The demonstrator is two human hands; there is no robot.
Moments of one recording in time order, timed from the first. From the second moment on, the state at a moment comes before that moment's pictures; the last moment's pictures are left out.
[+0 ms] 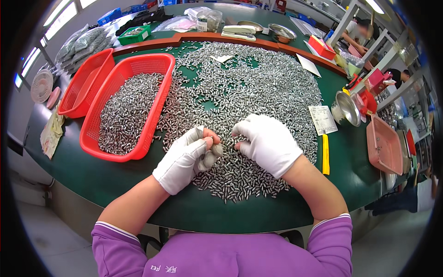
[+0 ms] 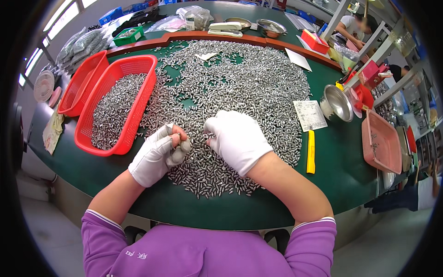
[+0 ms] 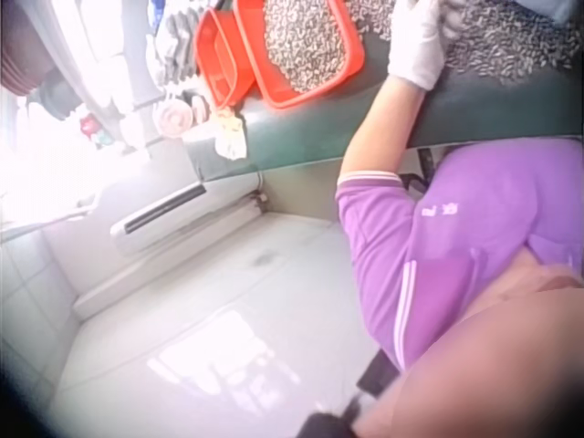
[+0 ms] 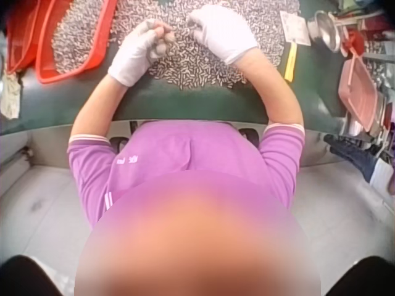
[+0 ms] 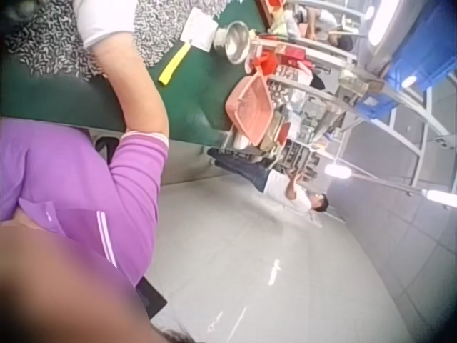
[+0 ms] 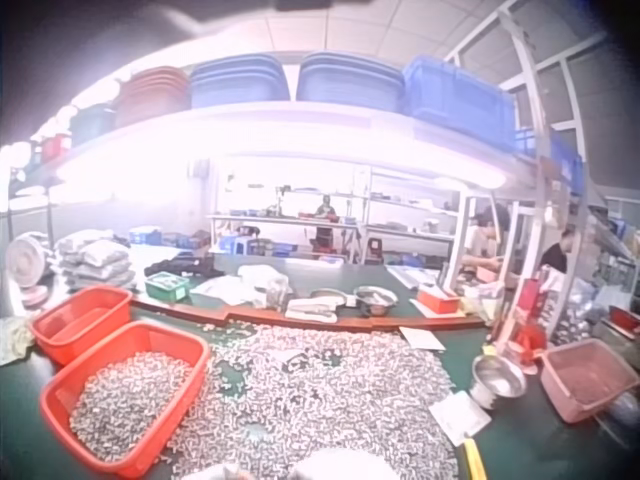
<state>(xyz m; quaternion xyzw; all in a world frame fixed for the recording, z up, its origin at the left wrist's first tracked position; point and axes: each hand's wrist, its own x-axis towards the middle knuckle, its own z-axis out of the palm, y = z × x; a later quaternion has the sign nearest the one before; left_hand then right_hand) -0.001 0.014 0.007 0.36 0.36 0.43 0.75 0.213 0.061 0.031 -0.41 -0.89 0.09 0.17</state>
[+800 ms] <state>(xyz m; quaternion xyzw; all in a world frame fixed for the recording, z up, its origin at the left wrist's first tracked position) 0.004 0.012 0.012 0.35 0.35 0.38 0.78 0.198 0.053 0.030 -0.34 -0.70 0.54 0.31</state>
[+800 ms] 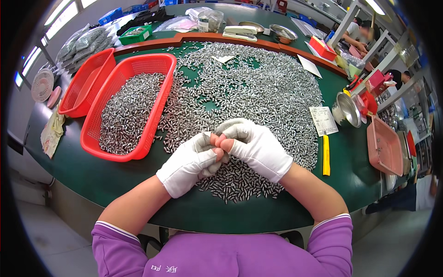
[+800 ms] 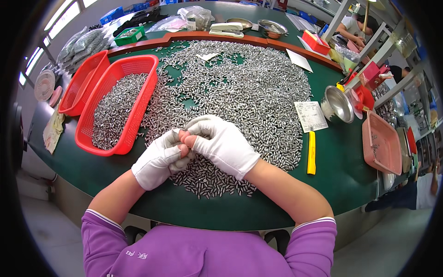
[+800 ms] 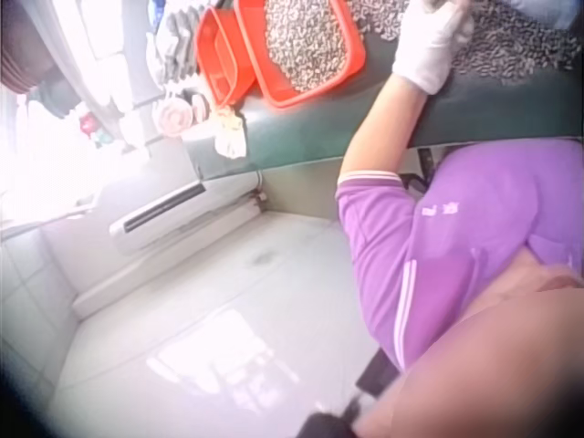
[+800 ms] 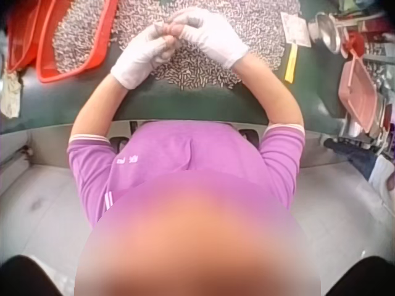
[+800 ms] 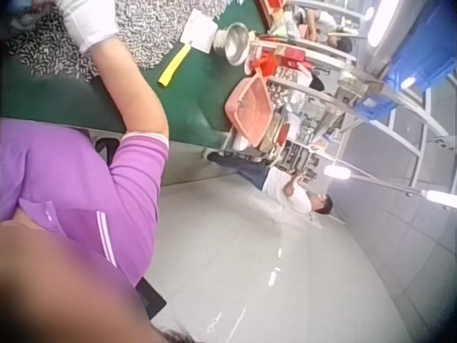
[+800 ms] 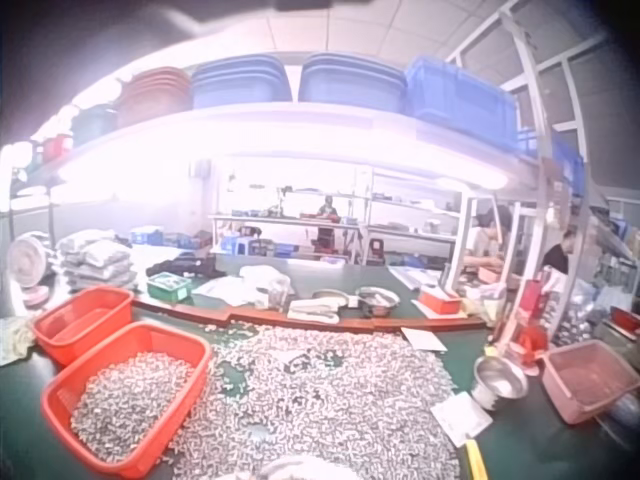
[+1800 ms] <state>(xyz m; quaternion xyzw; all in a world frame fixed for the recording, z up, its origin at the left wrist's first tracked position) 0.001 0.011 0.010 0.34 0.34 0.39 0.79 0.201 0.053 0.031 -0.32 -0.80 0.38 0.34</state>
